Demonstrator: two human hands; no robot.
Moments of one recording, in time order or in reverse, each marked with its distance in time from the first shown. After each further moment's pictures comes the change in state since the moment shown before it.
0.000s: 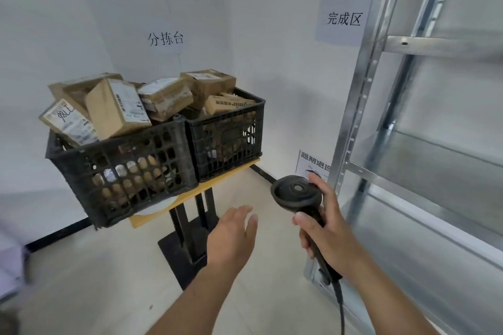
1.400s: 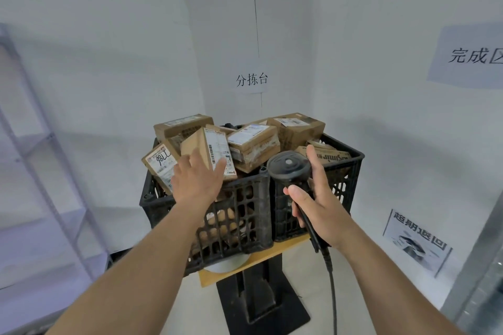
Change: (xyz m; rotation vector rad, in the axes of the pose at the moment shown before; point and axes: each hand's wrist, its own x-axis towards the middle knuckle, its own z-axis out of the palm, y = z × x) left_hand 0.206 -0.131 -0.214 0.308 0.455 -0.434; right_hand 0.235 -0.063 0.145 -0.003 -0.309 -0.338
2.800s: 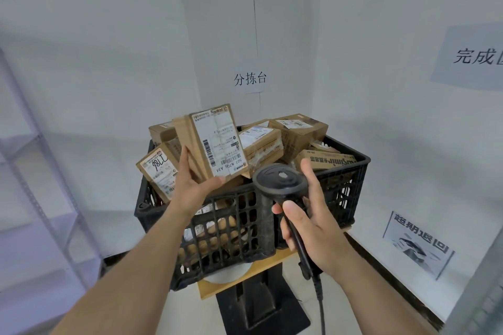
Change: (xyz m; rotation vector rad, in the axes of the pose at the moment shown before) left_hand 0.028 -0.038 0.020 -1.014 -0.248 0.000; right_hand 0.005 0.003 0.033 0.224 0.017 0.066
